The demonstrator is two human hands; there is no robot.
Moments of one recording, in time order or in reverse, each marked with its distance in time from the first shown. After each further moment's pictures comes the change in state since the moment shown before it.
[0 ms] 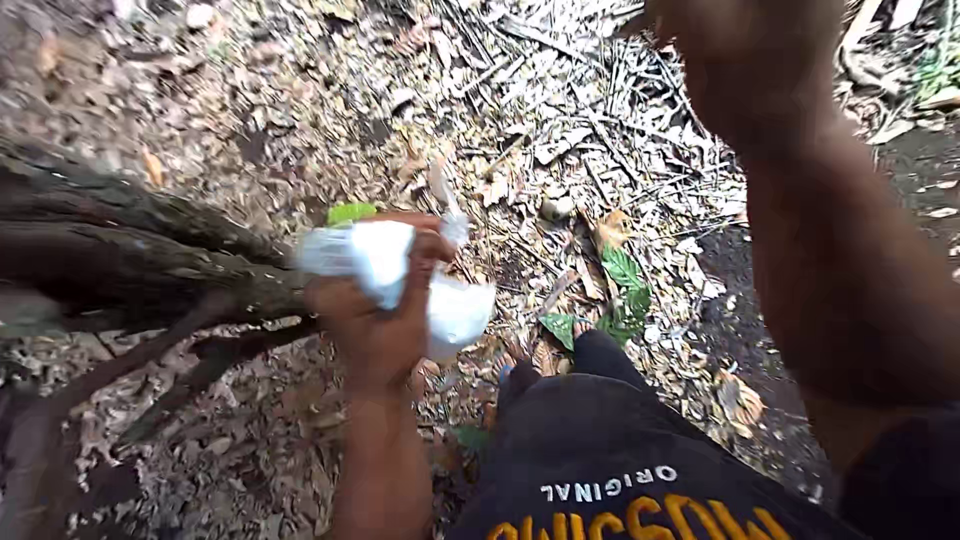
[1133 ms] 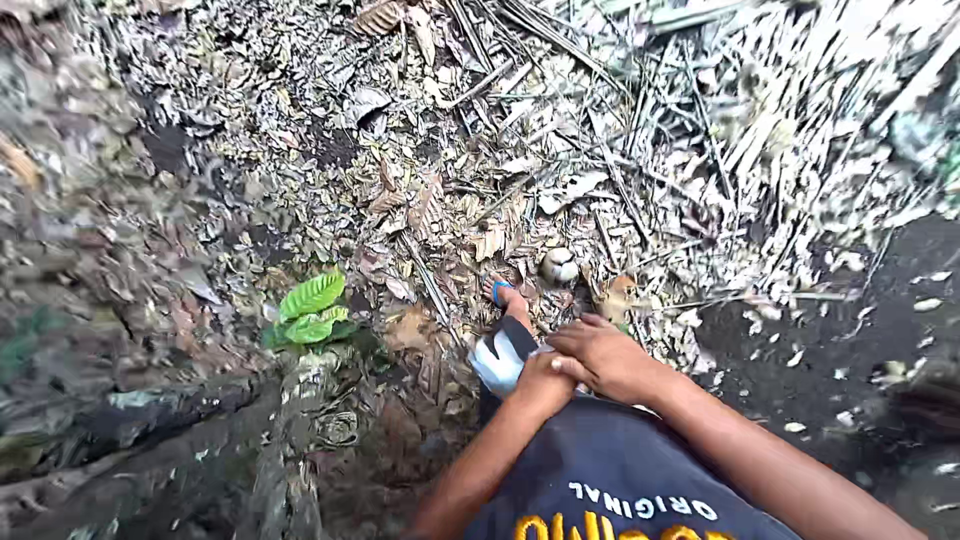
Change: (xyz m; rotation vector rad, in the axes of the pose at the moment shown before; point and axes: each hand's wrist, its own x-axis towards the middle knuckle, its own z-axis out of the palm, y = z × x) left_hand 0.209 -0.334 0.243 0.362 -1.038 -0.505; right_hand 0.134 0.269 0.263 -0.062 -1.161 0.120
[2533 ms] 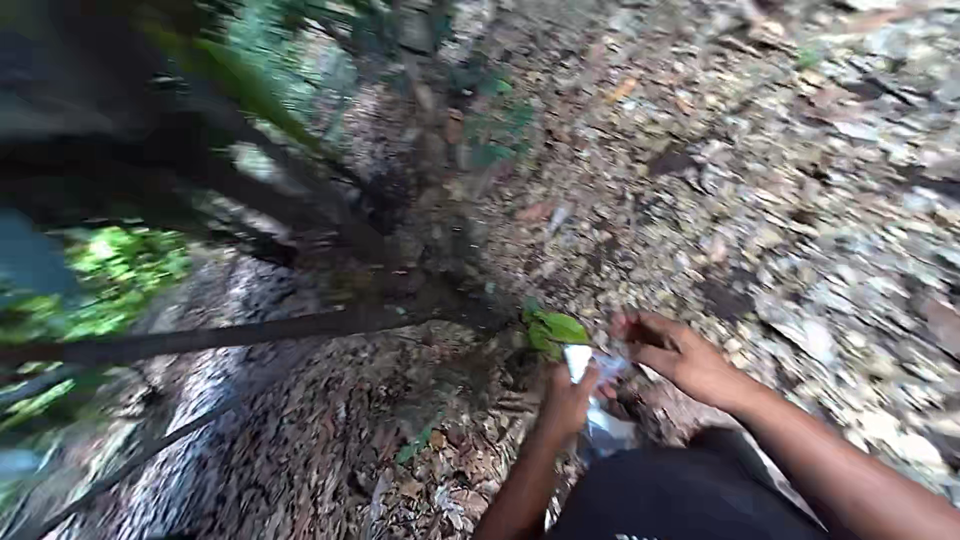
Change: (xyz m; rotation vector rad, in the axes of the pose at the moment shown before) left_hand -0.078 -0.090 -0.438 -1.241 1.843 -0.680; right_hand 0.481 -0.359 -0.329 0.355 -0.827 -0.808
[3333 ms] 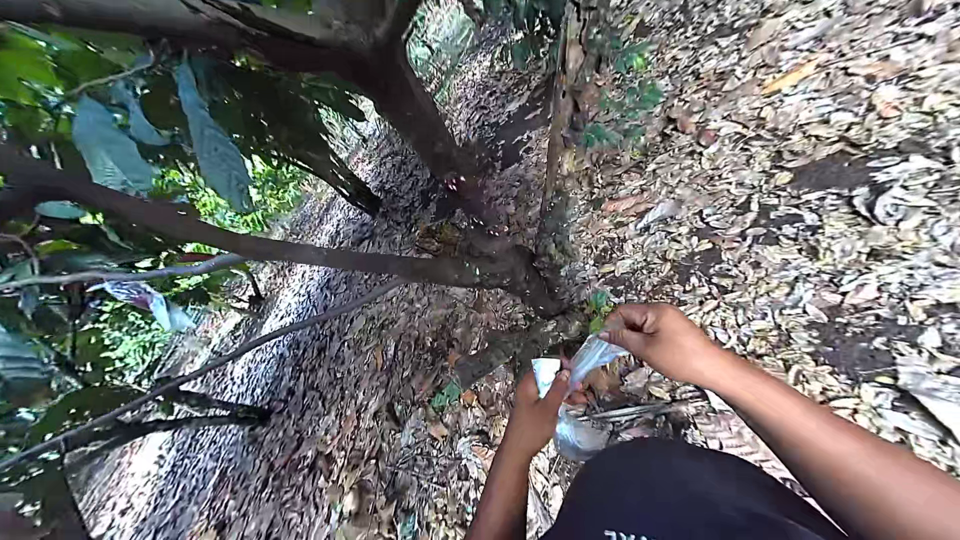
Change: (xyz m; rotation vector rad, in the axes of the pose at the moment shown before) left_hand -0.083 0.002 -0.103 -0.015 0.285 0.191; right_hand 0.084 -0.049 0.088 -0.181 -0.244 -0.275
